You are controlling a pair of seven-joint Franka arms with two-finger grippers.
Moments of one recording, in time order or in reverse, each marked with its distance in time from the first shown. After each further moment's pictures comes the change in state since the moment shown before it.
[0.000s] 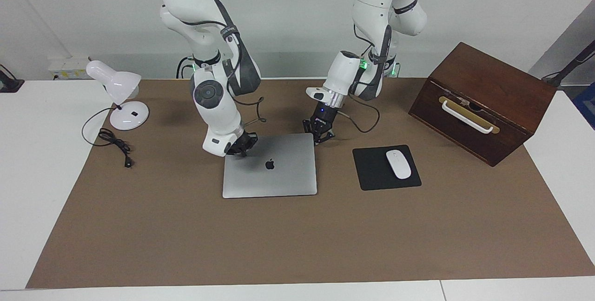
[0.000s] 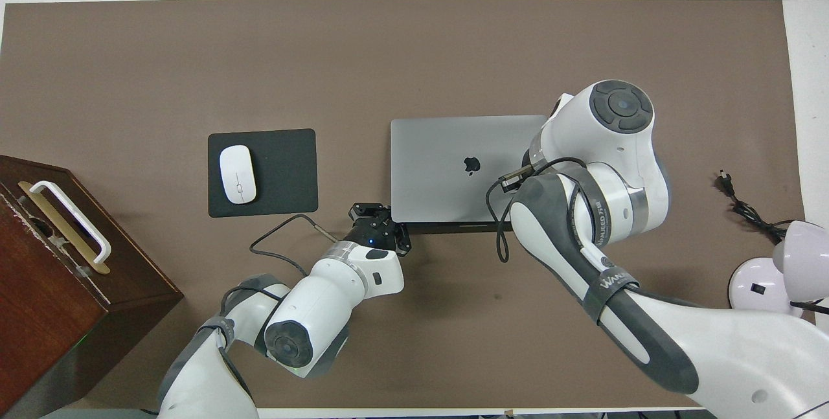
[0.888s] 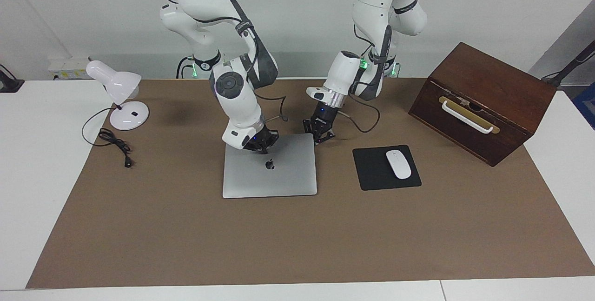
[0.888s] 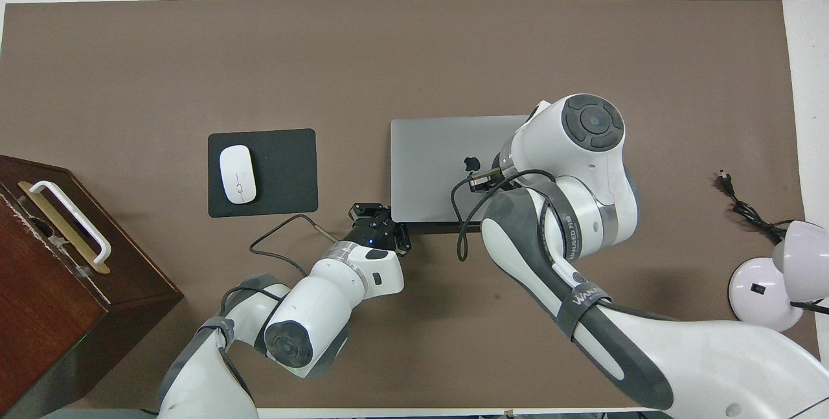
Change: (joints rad) left arm 0.000 -0.002 0.000 -0.005 0.000 0.004 0.002; right arm 0.084 0.004 0.001 -0.009 0.076 0.092 0.167
